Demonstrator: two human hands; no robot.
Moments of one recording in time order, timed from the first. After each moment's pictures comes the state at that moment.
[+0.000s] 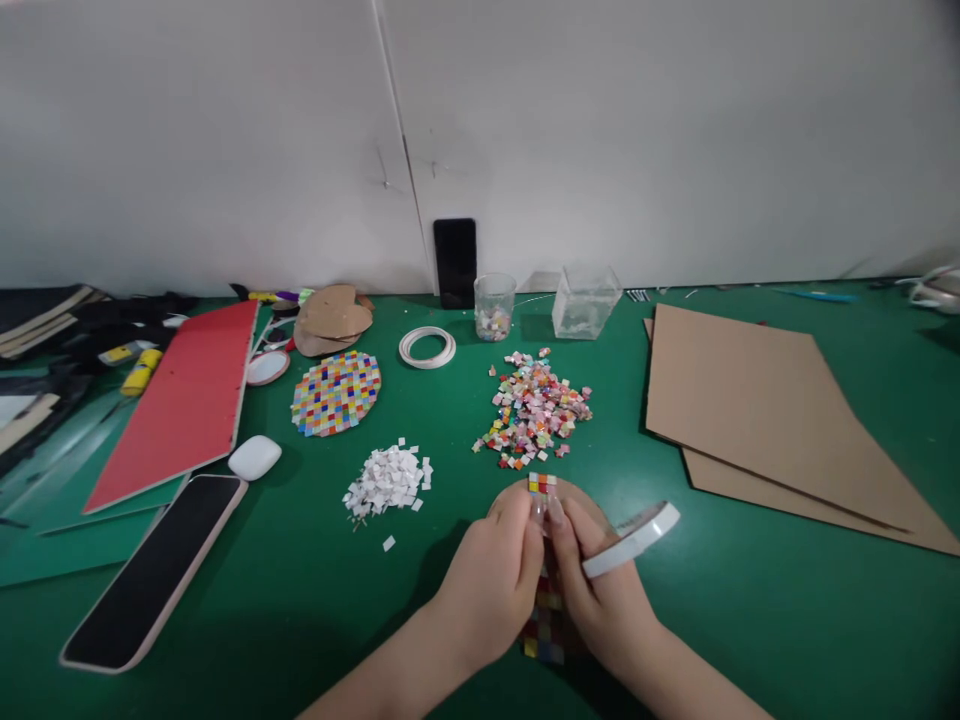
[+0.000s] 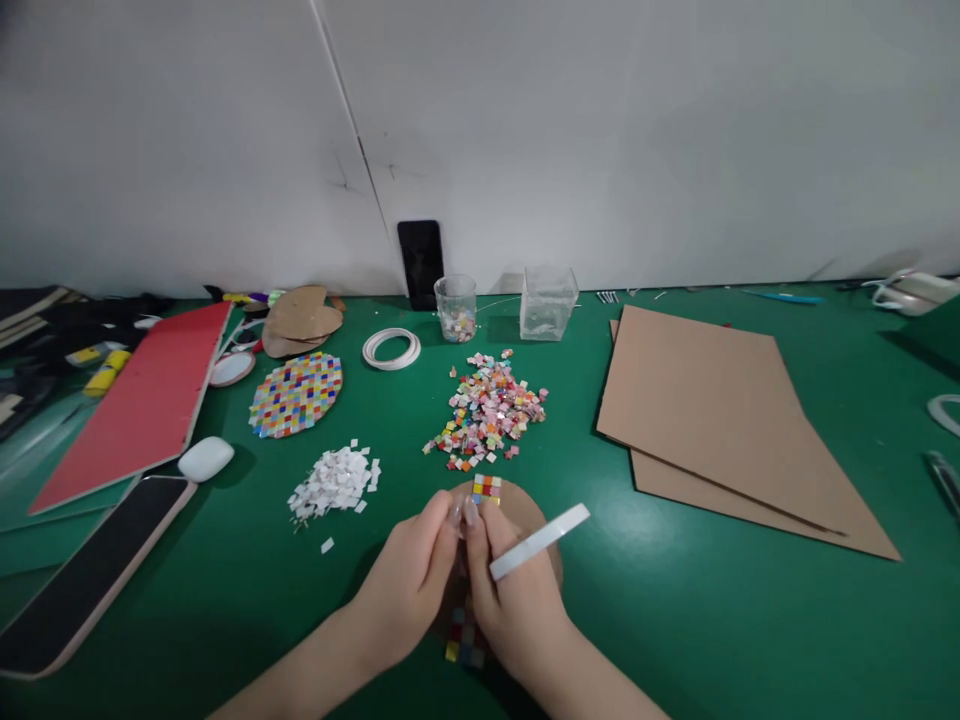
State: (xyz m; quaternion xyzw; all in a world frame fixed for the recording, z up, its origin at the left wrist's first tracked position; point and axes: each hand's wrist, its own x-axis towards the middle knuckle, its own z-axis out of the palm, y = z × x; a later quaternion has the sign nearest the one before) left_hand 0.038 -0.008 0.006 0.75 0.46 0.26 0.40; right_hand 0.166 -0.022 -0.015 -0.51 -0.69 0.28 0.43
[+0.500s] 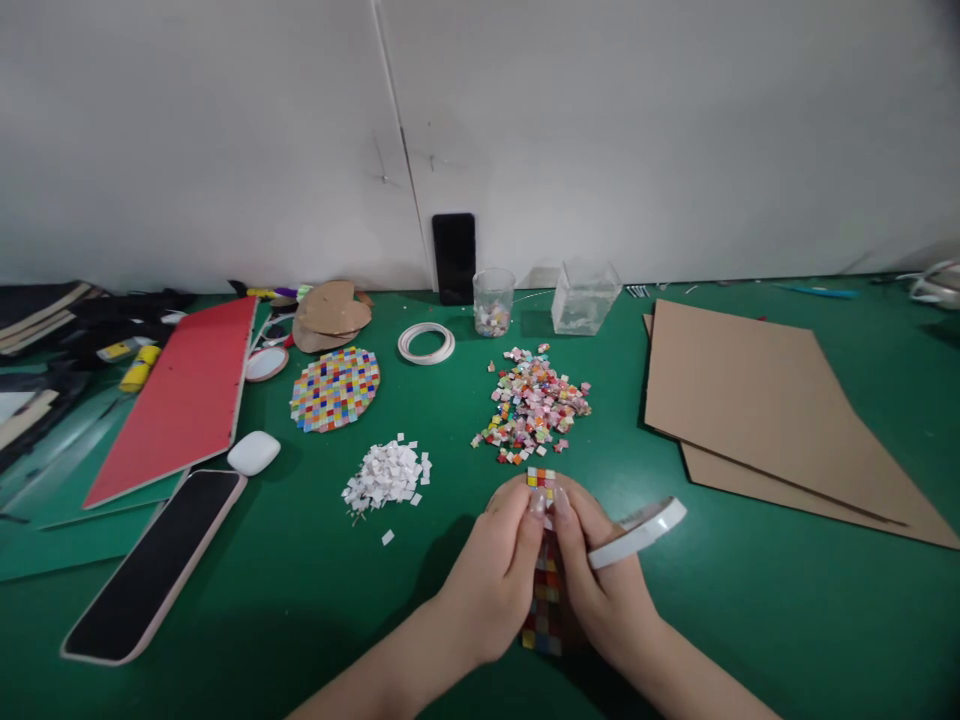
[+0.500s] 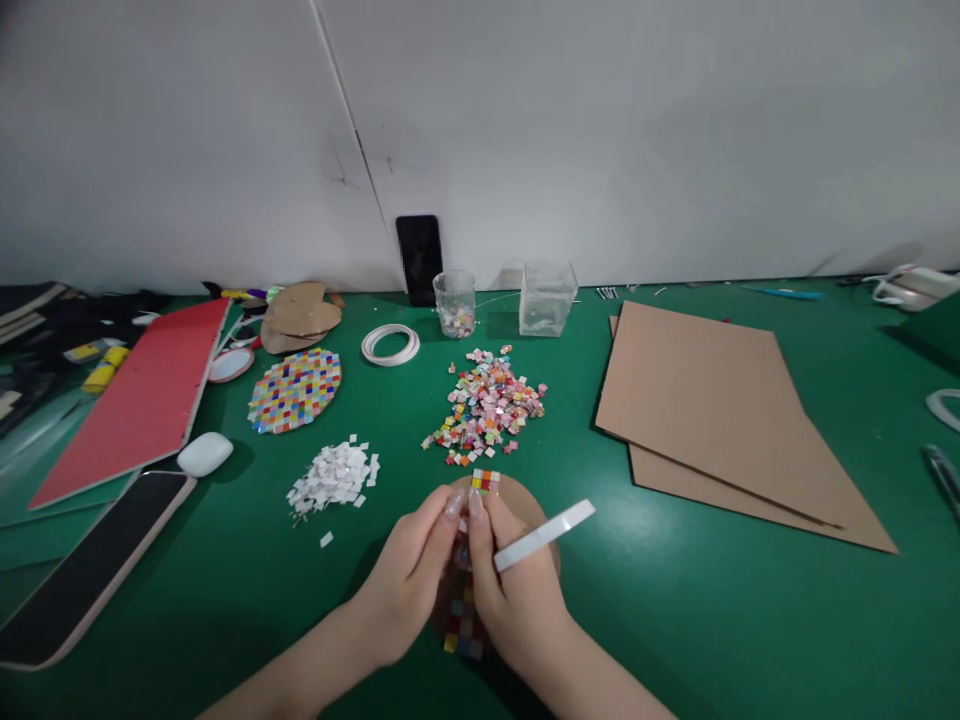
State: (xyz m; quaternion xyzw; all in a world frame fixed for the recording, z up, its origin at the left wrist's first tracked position) left_hand 0.044 -0.010 0.011 0.65 0.45 0.31 0.52; right_hand 0.168 -0.024 -0.019 -0.53 -0.66 0.29 0.45
